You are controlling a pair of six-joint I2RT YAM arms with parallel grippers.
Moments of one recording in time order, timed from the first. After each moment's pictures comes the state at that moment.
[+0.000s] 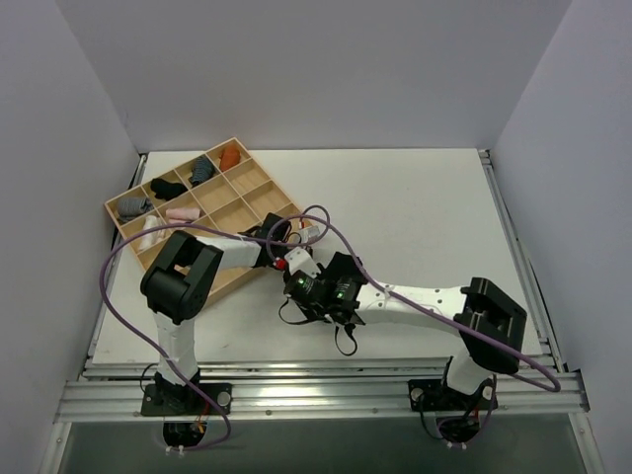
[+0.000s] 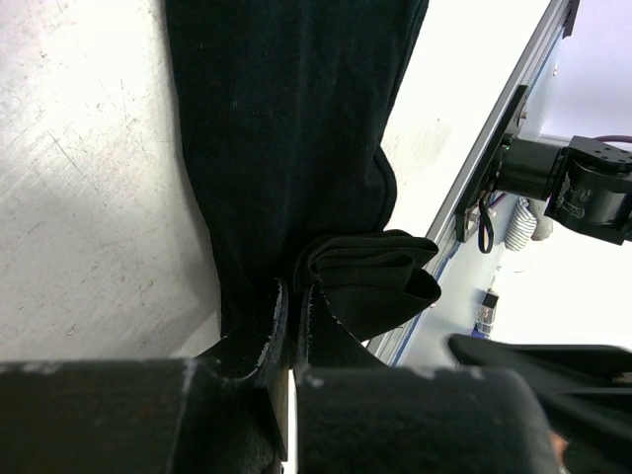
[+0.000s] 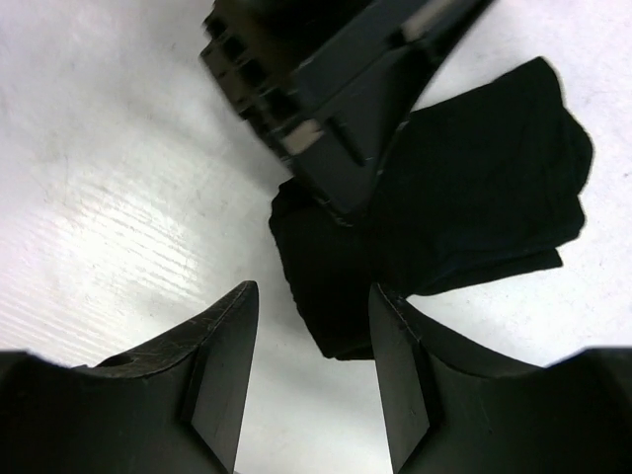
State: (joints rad) left arm -0.53 1.98 1.09 -0.16 0.84 -0.42; right arm 1.14 1.59 1.03 -0.43 0.47 0.35
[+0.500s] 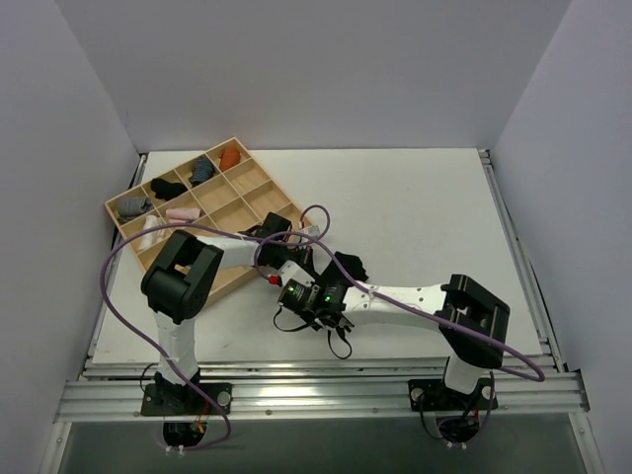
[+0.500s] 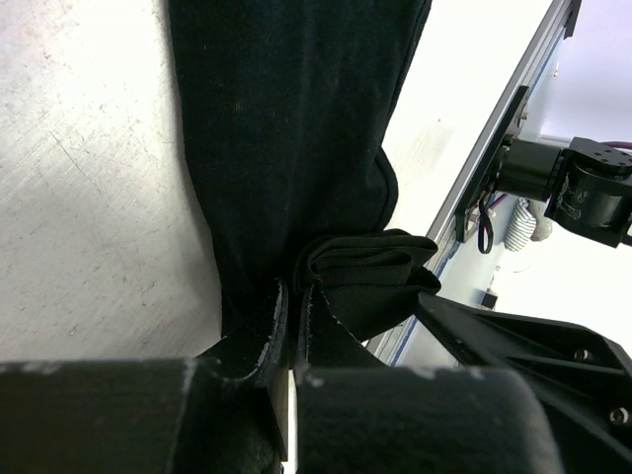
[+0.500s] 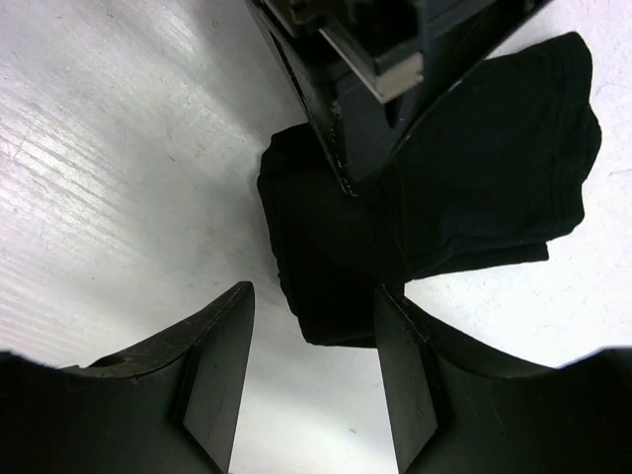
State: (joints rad) left arm -0.53 1.98 1.10 -0.17 0.84 -0.41; right arm 1.17 1.69 1.06 -0.53 0.49 0.23
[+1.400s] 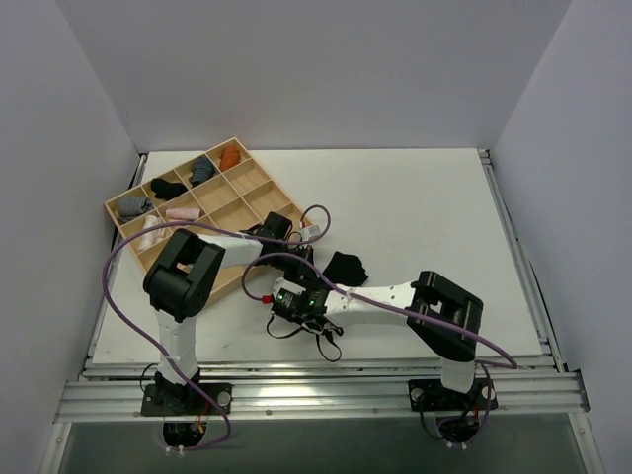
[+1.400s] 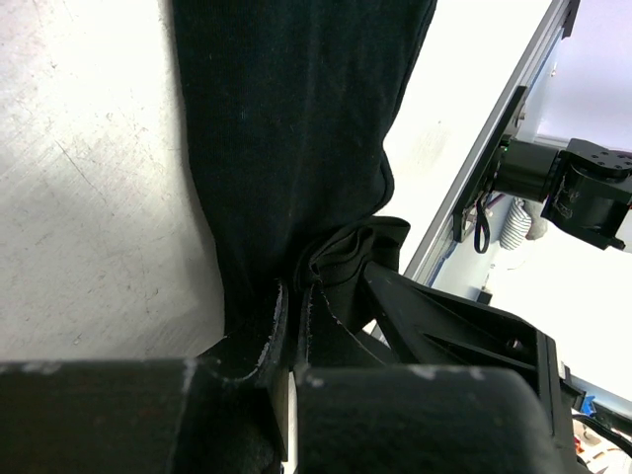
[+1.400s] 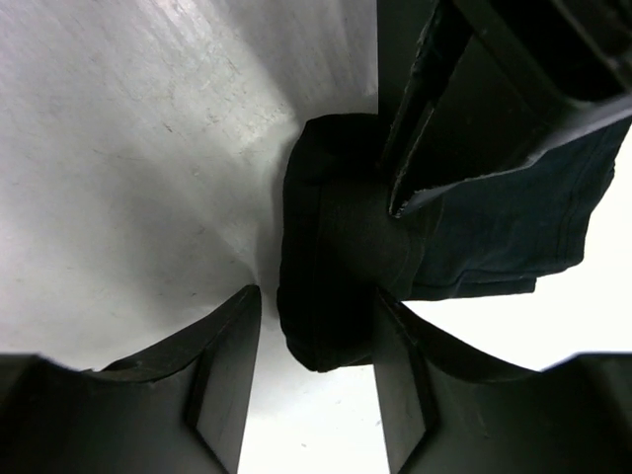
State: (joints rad) left arm -0.53 2.00 1.12 -0.19 0.85 -0.42; right arm 1.19 1.85 1.12 -0.59 0.51 0.04
